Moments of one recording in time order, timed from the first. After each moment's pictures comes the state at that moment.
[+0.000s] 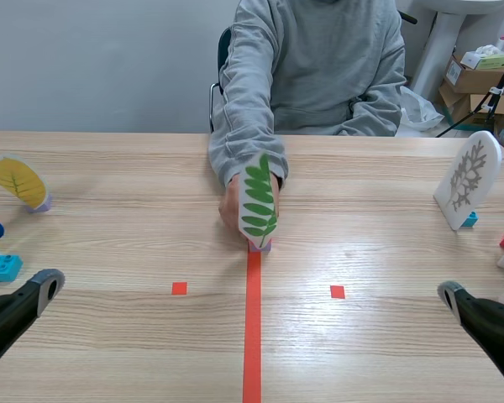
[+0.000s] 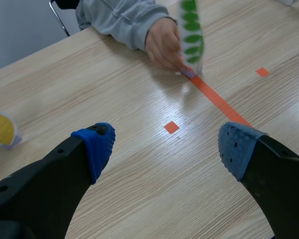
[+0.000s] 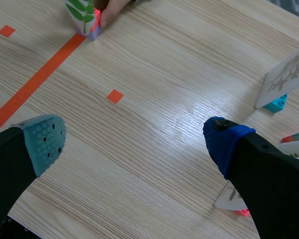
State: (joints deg) left arm 55.7 -21.3 -21.1 126.8 -11.7 -31.1 -1.6; right arm -48.4 23.7 24.6 119.0 16.7 34.6 -8.1
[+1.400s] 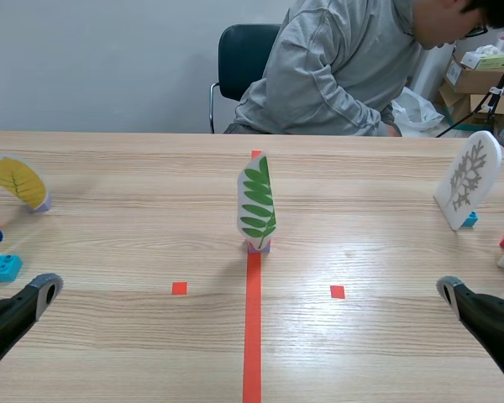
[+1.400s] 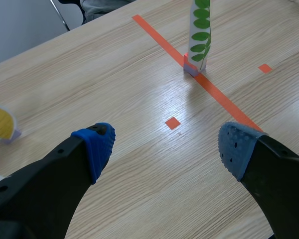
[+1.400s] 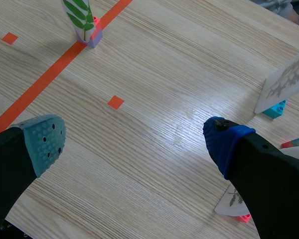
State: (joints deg) left arm 55.6 -21.3 -21.1 125.9 -11.7 -31.1 -1.6; right arm -48.4 23.7 24.6 119.0 16.7 34.6 -6.8
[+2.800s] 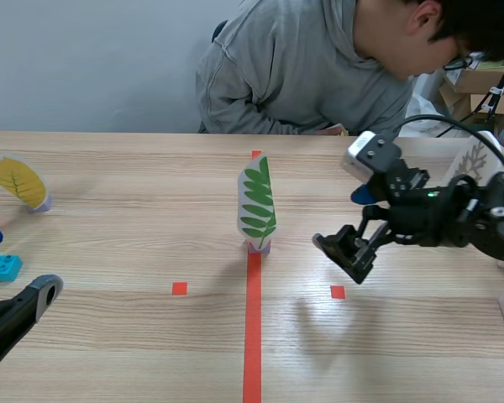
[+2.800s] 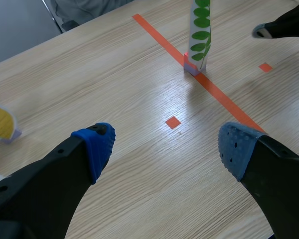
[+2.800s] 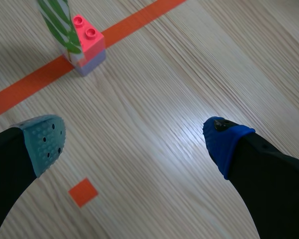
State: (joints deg) left arm 55.6 -21.3 -21.1 125.9 -11.4 -31.1 -1.5; right arm 9.7 23.0 -16.4 70.9 1.5 38.1 -7.9
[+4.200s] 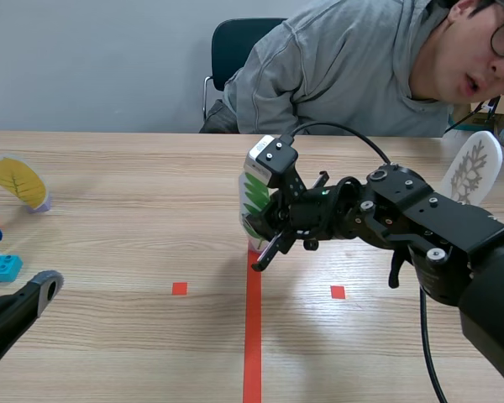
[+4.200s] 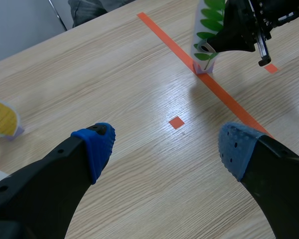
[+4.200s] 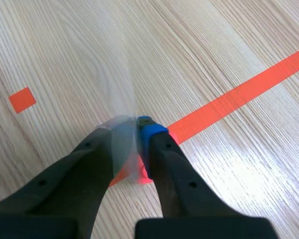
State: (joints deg) left arm 54.5 -20.0 -21.1 125.8 -11.5 -31.1 -0.2; right arm 20.0 10.0 -26.4 55.8 -3.2 36.9 -0.5
